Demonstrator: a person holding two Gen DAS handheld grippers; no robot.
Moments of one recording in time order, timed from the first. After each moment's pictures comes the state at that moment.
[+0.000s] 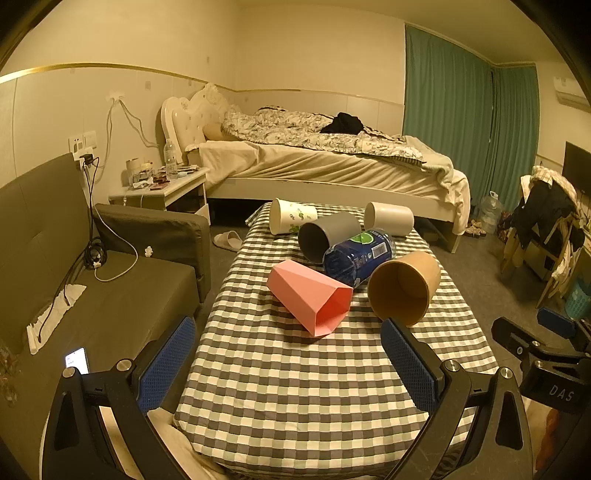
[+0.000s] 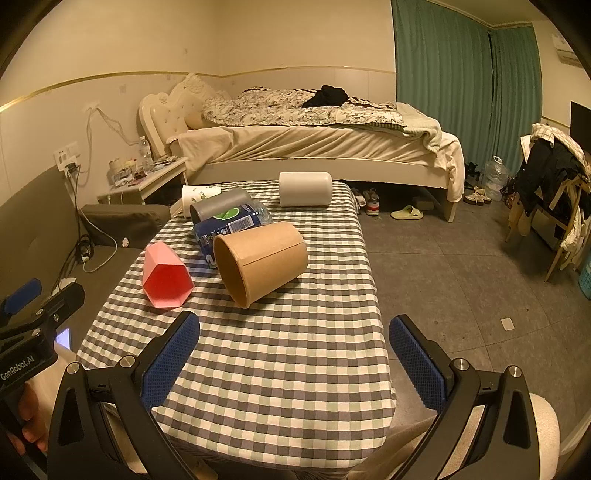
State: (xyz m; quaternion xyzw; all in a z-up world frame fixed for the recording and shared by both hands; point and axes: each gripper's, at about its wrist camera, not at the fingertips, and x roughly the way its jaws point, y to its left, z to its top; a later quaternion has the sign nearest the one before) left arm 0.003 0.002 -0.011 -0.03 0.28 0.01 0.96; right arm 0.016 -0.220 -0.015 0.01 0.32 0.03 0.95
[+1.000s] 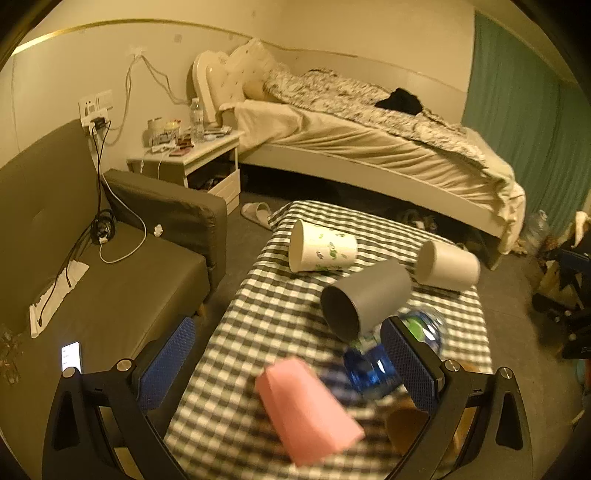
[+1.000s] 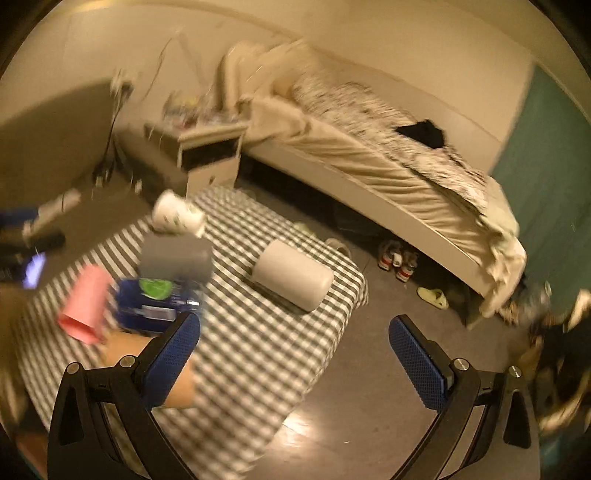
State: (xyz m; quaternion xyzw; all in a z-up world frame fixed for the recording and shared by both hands) left arm 0.187 0.003 0.008 -0.08 0.37 0.11 0.92; right arm 0.266 -0.253 0.047 -0.24 0.35 0.20 0.88
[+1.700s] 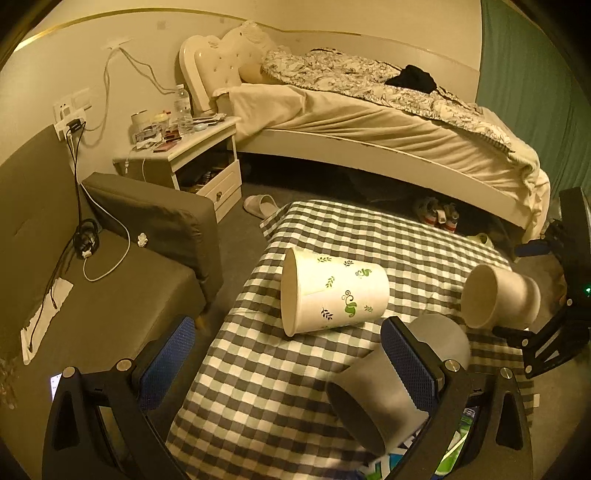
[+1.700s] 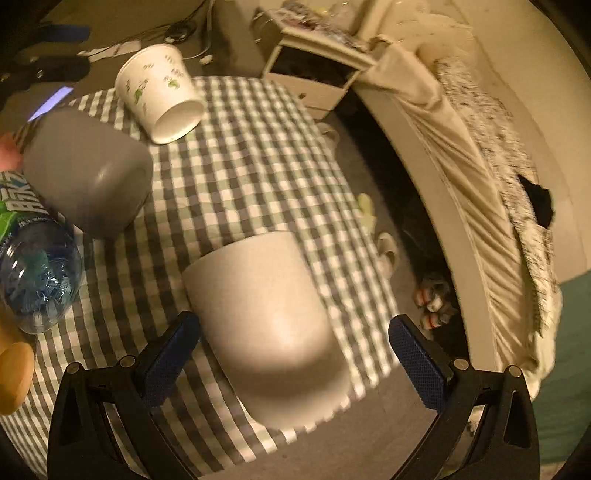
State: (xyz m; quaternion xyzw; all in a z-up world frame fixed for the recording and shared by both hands) left arm 0.308 0.006 -0.037 -0.05 0.40 0.12 0.91; right arm 0.427 -0.192 -0.076 -0.45 0.39 0.34 0.73
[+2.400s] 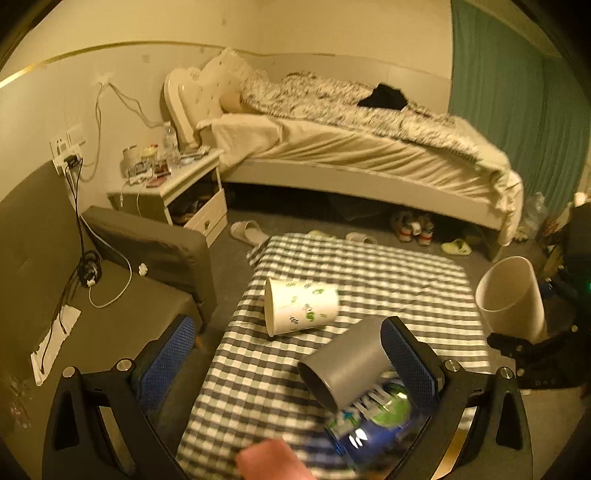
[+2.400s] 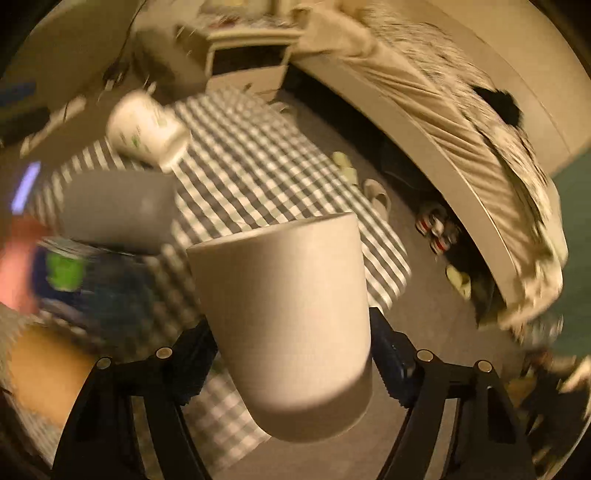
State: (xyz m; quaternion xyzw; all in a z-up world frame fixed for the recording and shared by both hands) left arm 0.248 -0.019 0.050 -0.04 0.35 0.08 0.93; right arm 0.352 -0.220 0.002 -0.30 0.47 0.21 0.81
